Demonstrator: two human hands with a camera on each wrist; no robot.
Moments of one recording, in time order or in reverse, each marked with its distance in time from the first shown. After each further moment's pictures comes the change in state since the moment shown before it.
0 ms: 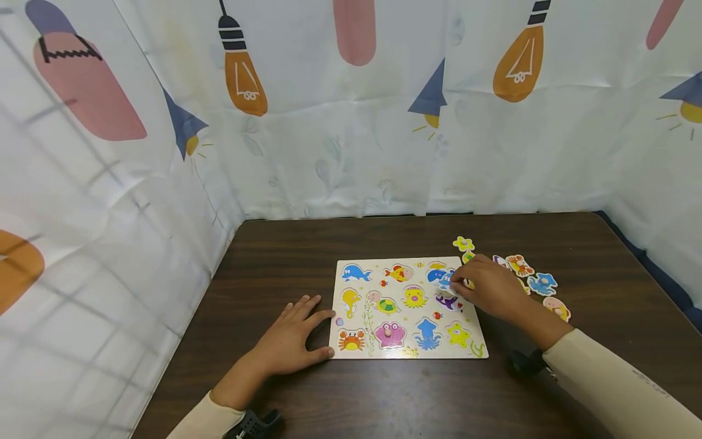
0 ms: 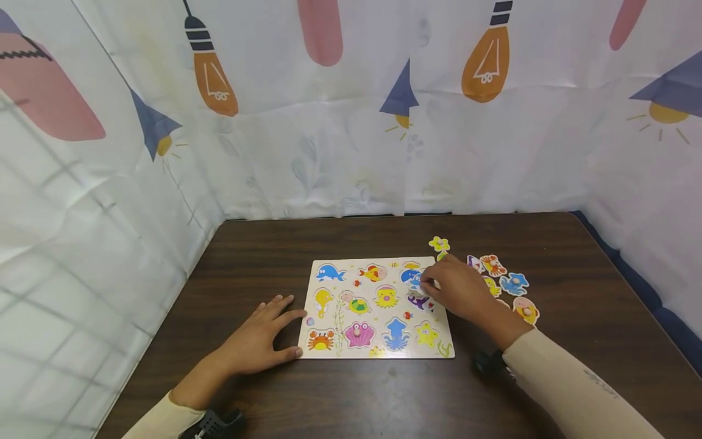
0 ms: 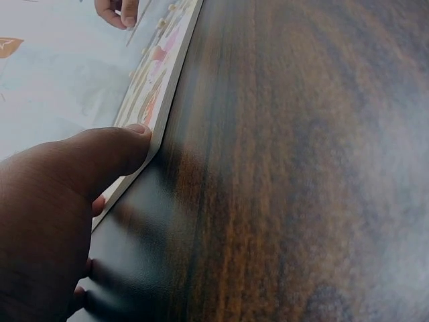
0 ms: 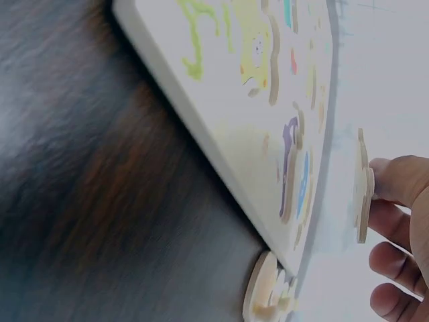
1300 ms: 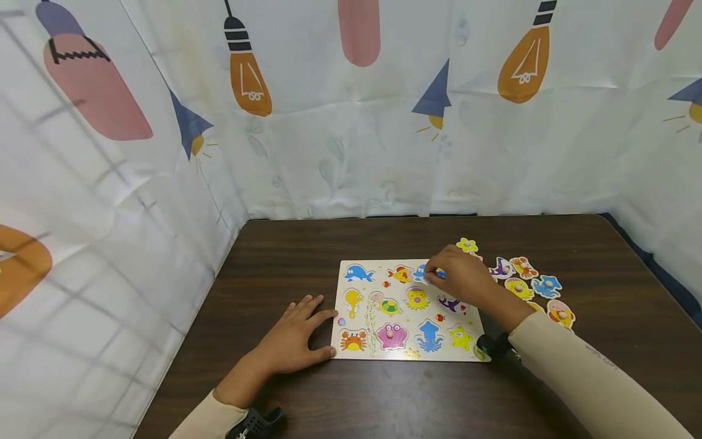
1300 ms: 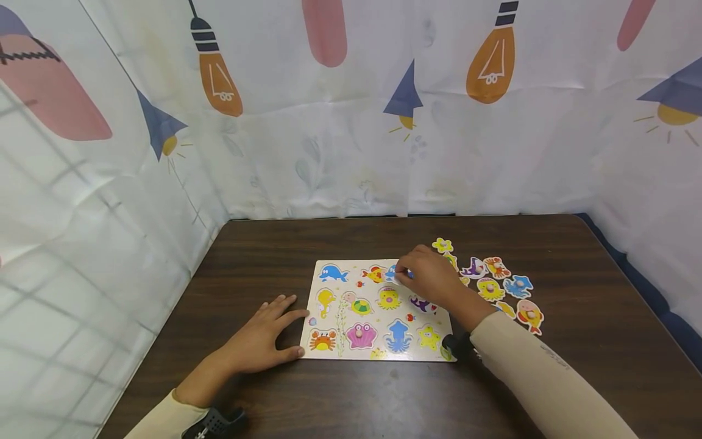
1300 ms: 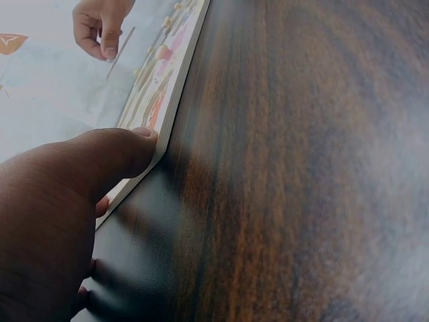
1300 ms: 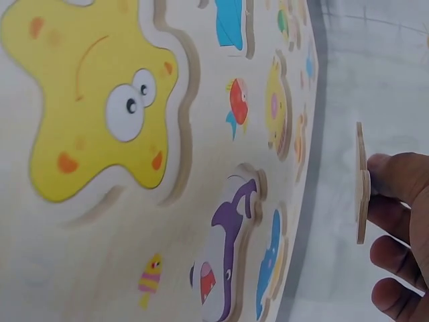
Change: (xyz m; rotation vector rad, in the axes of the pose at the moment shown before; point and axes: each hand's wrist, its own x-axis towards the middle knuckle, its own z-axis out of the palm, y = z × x) left_hand 0.000 0.000 0.000 -0.017 -0.009 0.001; right_hand 0.046 -0.029 0.011 0.067 -0.013 -0.027
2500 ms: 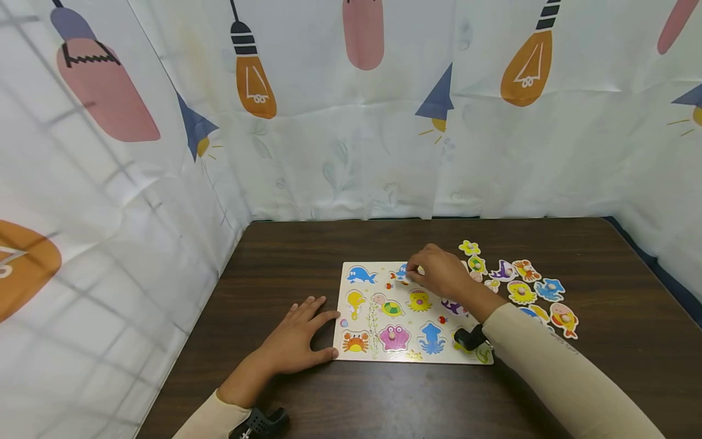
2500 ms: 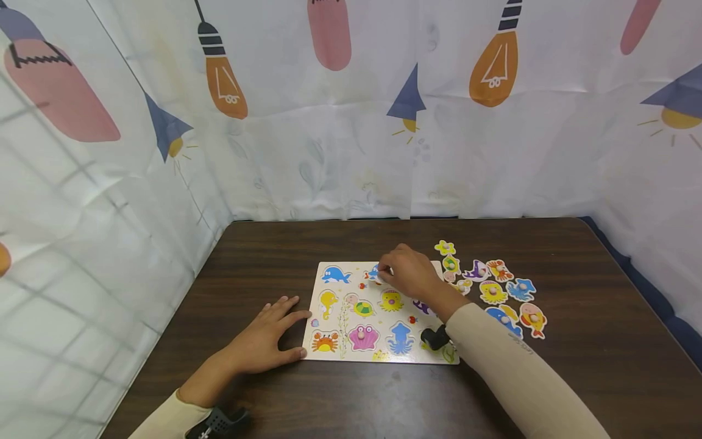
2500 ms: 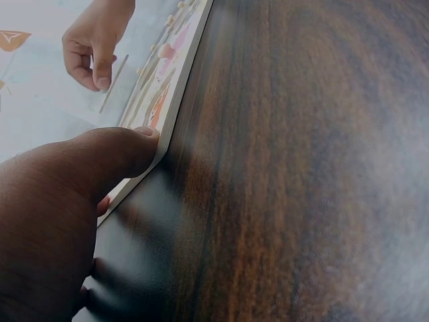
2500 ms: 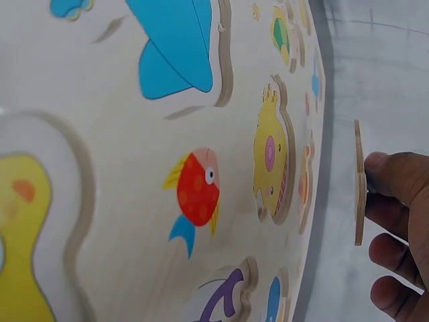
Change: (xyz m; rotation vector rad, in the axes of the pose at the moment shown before) left_hand -0.001 0.001 0.001 -0.012 -0.013 -0.010; right_hand 0.034 -0.018 0.021 0.018 -0.065 0.000
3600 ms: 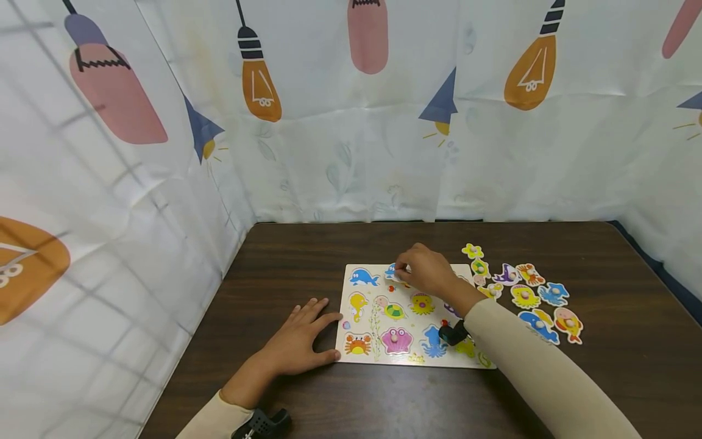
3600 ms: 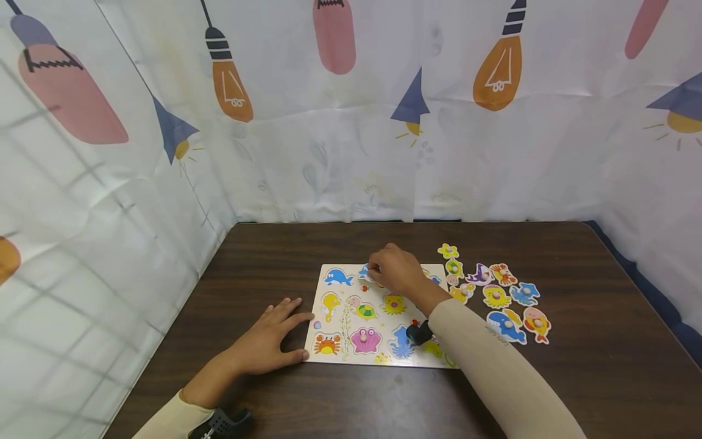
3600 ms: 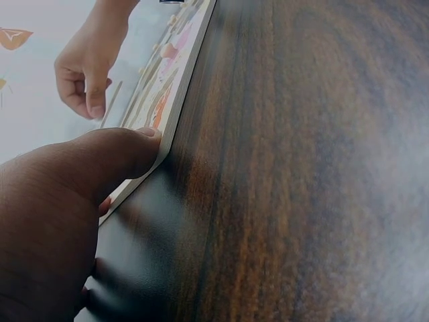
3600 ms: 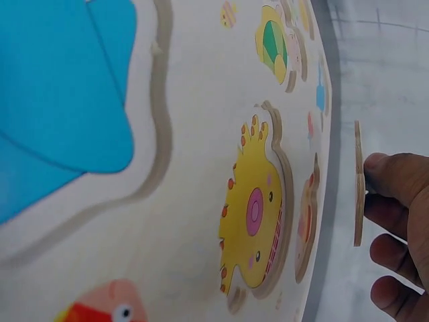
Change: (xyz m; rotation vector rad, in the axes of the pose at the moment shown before) left_hand -0.002 0.002 -0.001 -0.019 -0.003 -0.007; right_hand 0.026 -0.015 0.014 0.015 -0.013 -0.010
